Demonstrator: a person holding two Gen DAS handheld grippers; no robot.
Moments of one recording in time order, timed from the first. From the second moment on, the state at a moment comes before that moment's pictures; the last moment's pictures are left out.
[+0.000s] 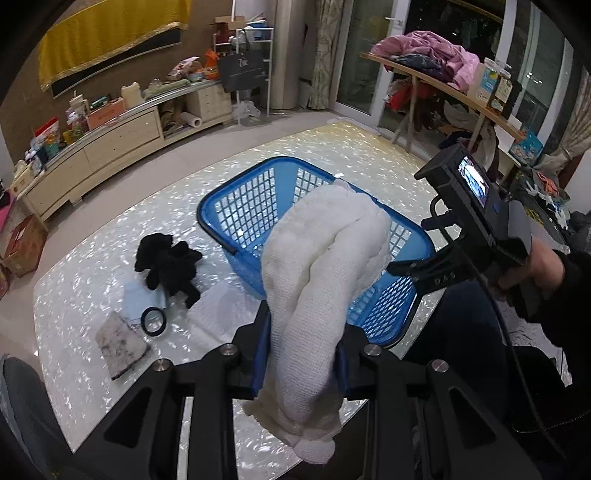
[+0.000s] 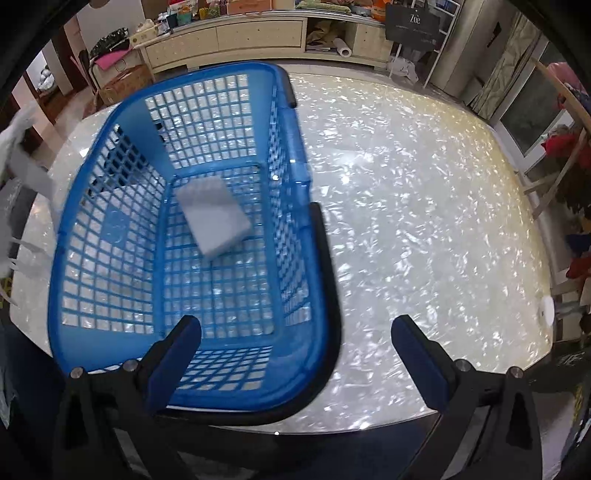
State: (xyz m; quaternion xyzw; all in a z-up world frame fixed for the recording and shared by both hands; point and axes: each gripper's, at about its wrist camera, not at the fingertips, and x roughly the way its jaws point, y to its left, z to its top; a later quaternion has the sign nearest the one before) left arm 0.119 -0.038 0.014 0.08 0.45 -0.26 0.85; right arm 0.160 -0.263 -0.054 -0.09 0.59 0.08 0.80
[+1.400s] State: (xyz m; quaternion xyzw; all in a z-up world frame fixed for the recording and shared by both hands) left arm 0.188 -0.149 -0.060 0.16 0.54 -0.28 0.78; right arm 0.171 -0.322 -0.043 -0.04 0.57 0.07 0.82
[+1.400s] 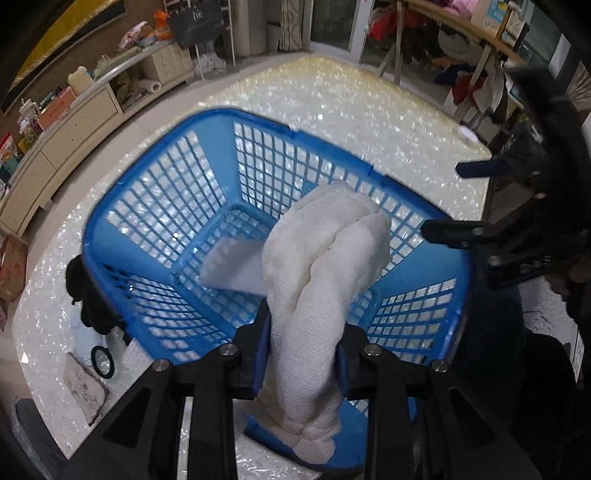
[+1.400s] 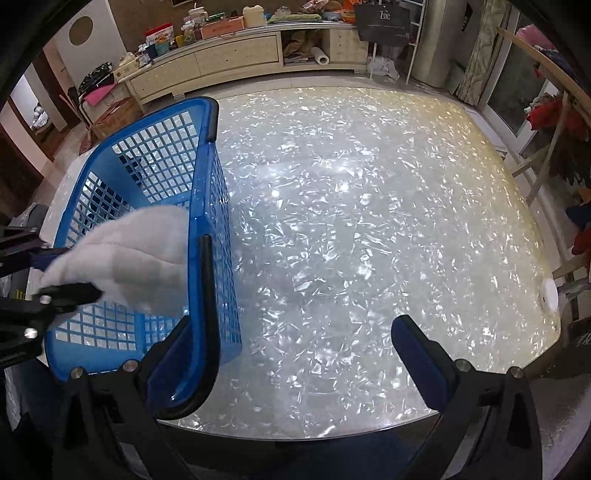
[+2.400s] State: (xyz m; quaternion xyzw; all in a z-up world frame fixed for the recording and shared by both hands) left arm 0.209 -0.174 -0.098 0.22 0.56 -0.30 0.74; right arm 0.174 -0.317 -0.067 -0.03 0.59 0.08 0.81
